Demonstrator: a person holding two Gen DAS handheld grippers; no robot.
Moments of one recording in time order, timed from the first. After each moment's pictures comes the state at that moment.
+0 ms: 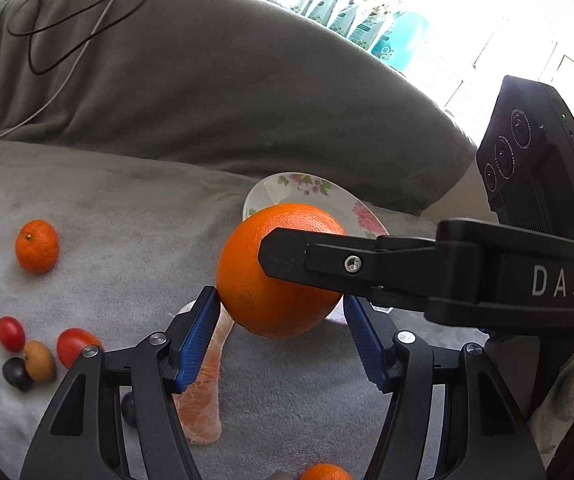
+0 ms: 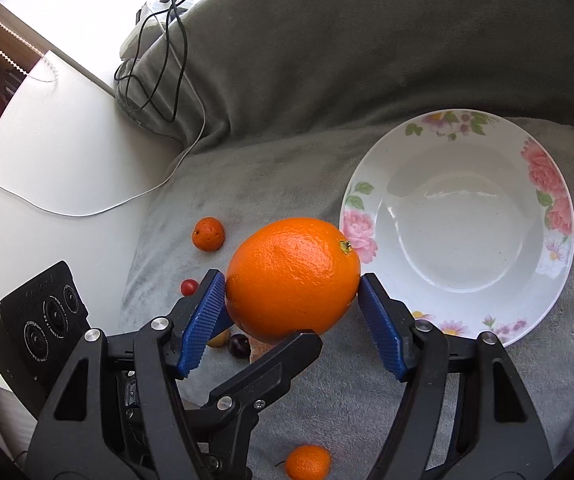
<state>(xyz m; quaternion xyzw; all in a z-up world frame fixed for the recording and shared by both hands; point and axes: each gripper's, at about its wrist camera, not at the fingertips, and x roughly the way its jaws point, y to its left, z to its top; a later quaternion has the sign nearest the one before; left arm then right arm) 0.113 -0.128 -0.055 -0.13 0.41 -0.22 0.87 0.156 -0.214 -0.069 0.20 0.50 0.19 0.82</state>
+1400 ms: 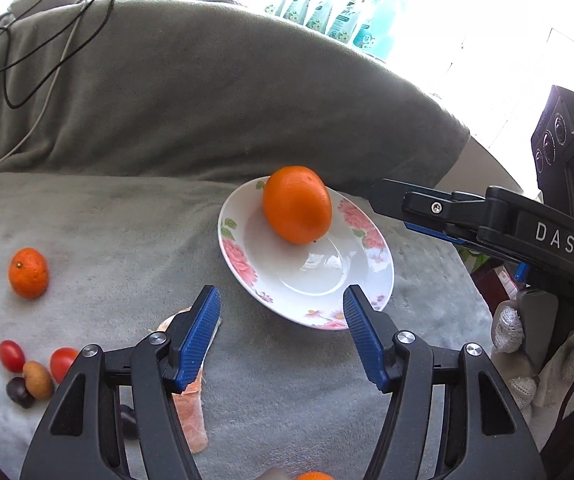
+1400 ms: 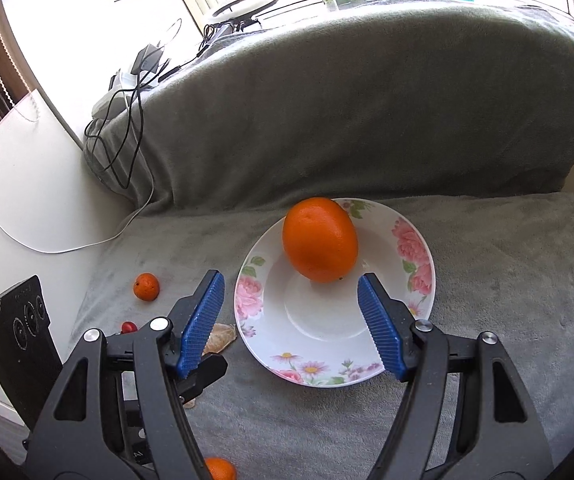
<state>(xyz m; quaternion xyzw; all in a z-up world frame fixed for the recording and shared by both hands) 0.118 -0.145 -0.058 -0.09 0.40 -0.23 0.88 0.124 -0.271 -0.028 0.14 0.40 0.09 0.90</state>
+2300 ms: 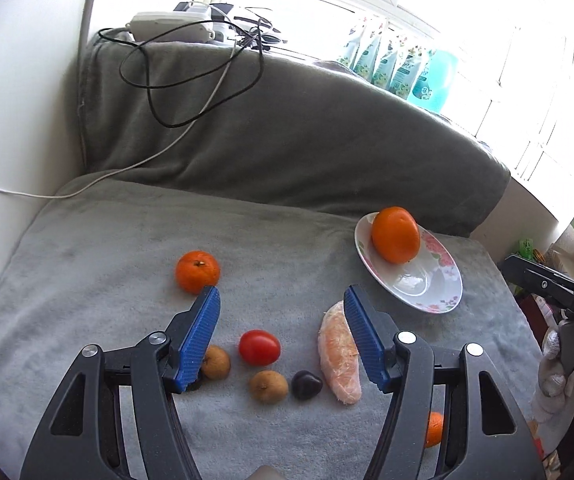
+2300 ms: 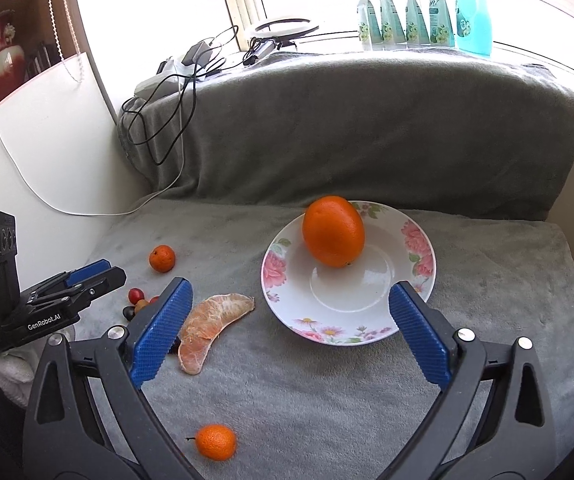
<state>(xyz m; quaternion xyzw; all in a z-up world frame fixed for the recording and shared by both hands) 0.079 -0.028 -0.042 -0.09 0.35 -0.13 0.92 0.067 -0.237 -0.014 0.07 0.36 0.12 0.92</state>
